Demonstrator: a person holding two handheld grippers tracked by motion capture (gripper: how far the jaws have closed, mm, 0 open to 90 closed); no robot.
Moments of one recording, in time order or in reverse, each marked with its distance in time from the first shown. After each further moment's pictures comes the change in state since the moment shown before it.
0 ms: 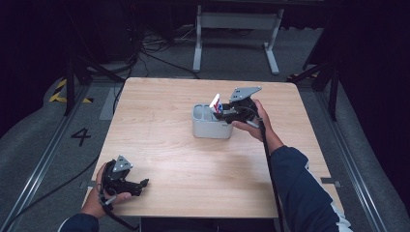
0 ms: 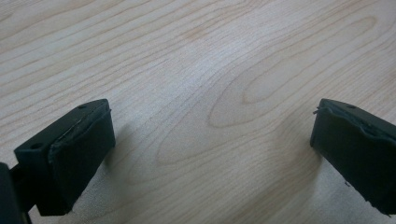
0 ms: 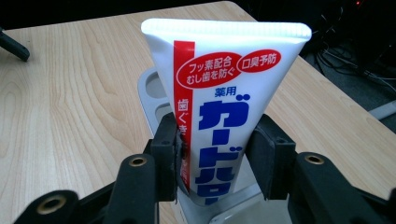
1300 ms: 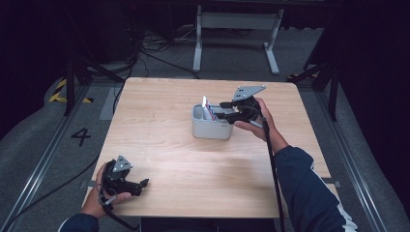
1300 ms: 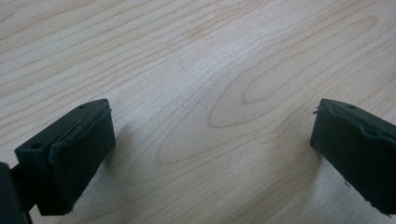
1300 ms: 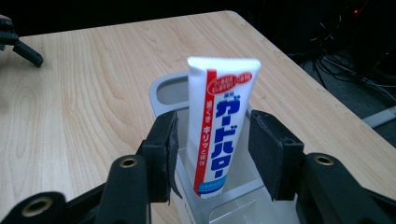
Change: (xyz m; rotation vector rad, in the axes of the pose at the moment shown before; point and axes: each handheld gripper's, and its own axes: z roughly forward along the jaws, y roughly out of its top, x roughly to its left) left arm 0.000 0.000 0.000 0.002 0.001 0.000; right arm 0.005 0.008 -0.016 -0.023 0.002 -0.019
